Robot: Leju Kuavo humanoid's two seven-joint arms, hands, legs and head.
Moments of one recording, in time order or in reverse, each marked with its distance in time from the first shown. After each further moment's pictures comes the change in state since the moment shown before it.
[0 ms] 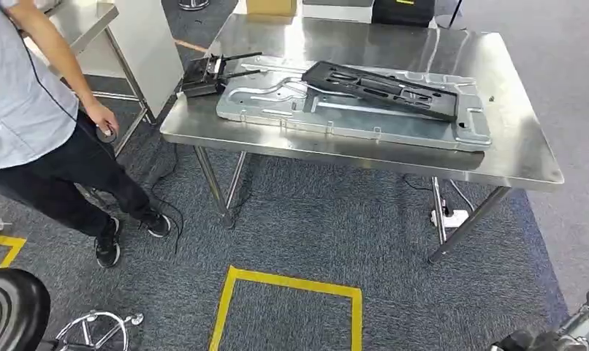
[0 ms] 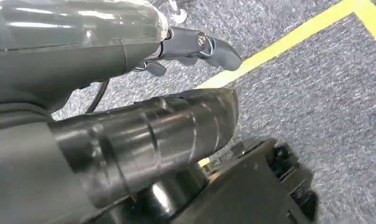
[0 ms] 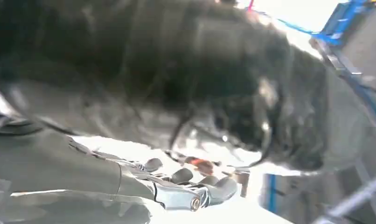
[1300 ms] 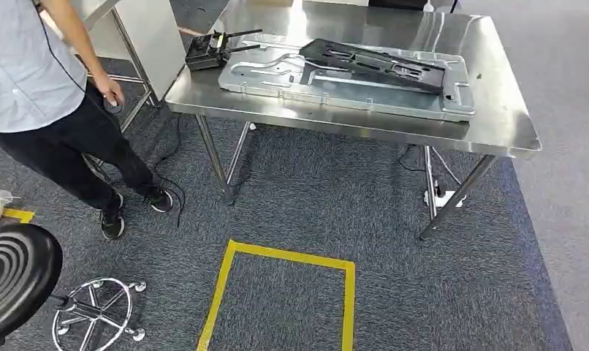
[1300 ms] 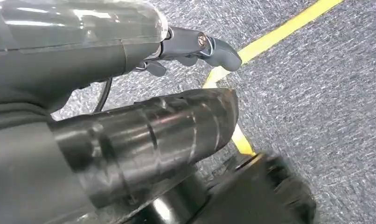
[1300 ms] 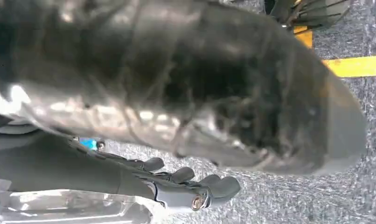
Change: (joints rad) left arm -0.010 0.018 0.000 0.000 -0.038 -0.009 0.016; right arm -0.406 -0.094 -0.783 1.750 0.399 0.351 0.584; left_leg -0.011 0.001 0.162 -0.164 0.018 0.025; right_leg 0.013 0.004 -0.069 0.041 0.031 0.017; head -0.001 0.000
